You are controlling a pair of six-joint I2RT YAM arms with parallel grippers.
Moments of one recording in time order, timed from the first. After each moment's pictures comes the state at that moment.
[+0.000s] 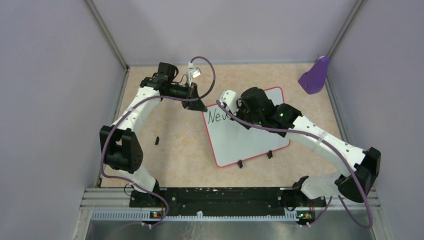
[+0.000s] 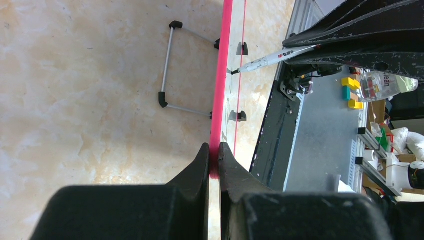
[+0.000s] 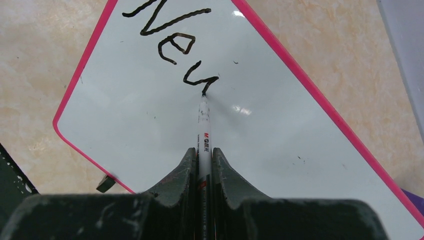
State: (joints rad) left arm -0.24 1.66 1.48 -0.81 1.07 0.21; right arm 0.85 1.32 1.29 -0.68 0.05 -0.36
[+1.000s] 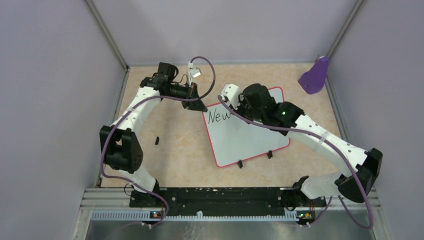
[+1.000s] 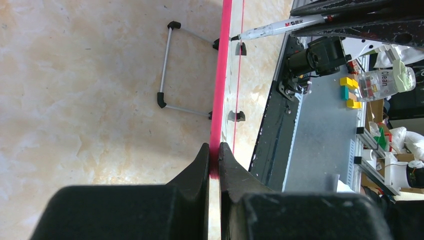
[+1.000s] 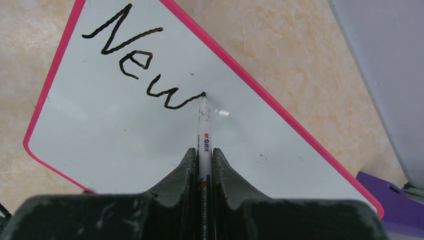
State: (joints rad) left arm -0.24 1.66 1.48 -0.81 1.07 0.21; right arm 0.84 1.31 1.32 -0.66 0.14 -0.37
